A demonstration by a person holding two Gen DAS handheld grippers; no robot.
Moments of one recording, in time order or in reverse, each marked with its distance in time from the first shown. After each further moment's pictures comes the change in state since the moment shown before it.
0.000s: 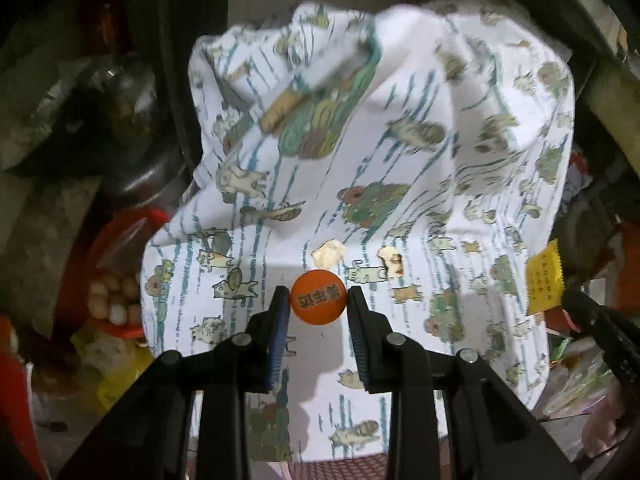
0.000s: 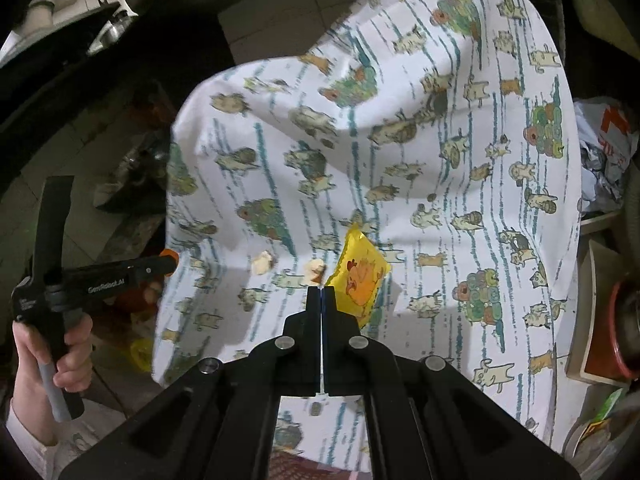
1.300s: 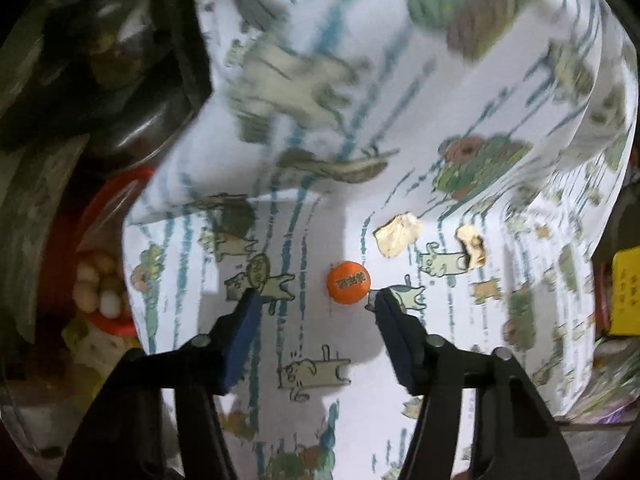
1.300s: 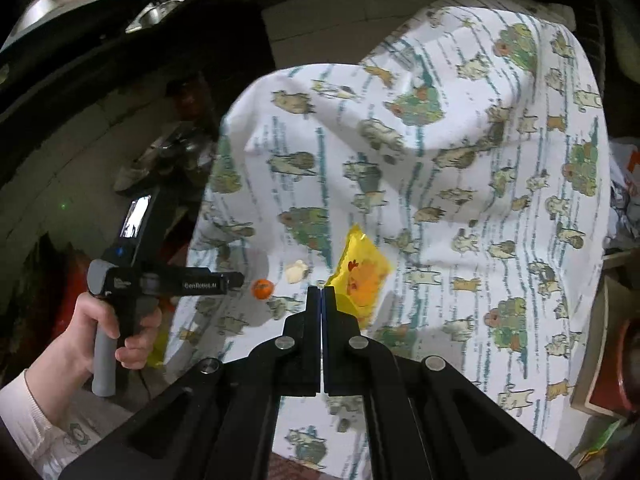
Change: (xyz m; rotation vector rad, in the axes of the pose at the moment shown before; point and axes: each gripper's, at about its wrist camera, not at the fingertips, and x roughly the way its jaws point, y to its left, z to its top) left arm 0.111 0.031 0.006 -0.012 0.176 0.076; right arm 0.011 0.035 0.000 -0.113 -0.025 0.036
